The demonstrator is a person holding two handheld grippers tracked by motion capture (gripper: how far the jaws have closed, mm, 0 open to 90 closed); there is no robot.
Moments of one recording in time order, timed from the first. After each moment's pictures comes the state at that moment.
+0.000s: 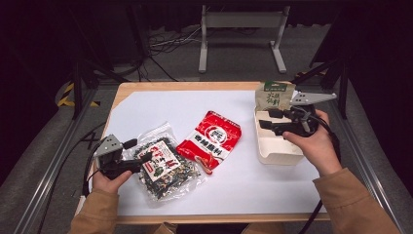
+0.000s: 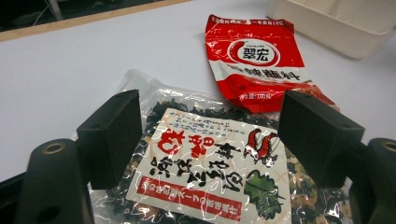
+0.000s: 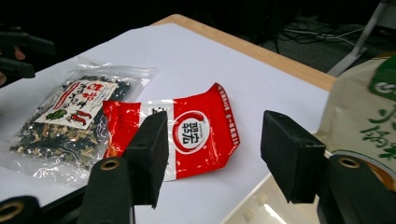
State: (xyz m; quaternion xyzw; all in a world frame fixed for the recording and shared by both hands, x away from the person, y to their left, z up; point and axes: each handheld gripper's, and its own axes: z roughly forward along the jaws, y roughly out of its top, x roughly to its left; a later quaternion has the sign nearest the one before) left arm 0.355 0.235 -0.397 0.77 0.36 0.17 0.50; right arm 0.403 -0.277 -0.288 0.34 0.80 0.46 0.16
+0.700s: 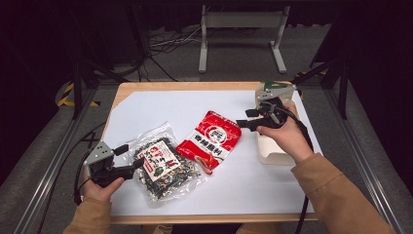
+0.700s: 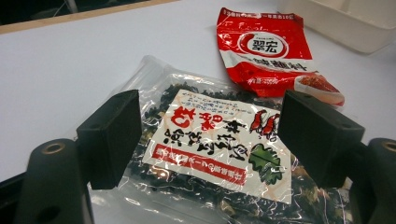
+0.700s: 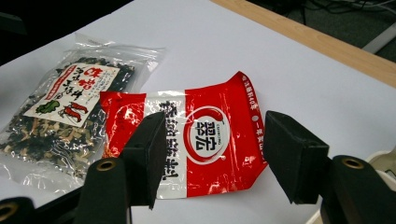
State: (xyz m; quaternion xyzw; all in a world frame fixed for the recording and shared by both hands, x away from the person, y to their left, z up) left arm 0.334 0.252 -0.400 0.76 0.39 0.19 0.49; right arm 0.451 -0.226 -0.313 0.34 0.84 0.42 0.11
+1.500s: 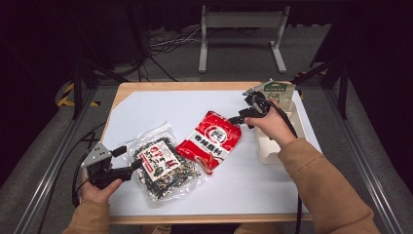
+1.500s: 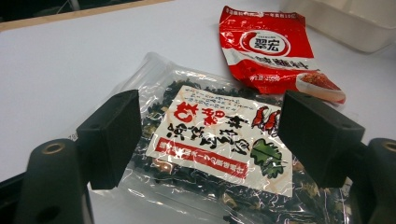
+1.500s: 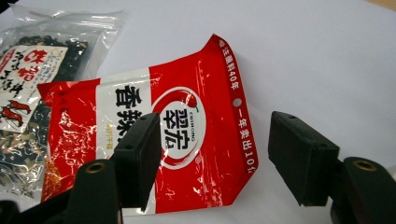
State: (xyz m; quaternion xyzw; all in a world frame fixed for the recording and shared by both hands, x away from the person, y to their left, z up) left arm 0.331 0.256 -0.401 0.76 0.39 0.18 0.49; right arm 0.514 -0.207 -0.353 0.39 0.85 0.34 0.05
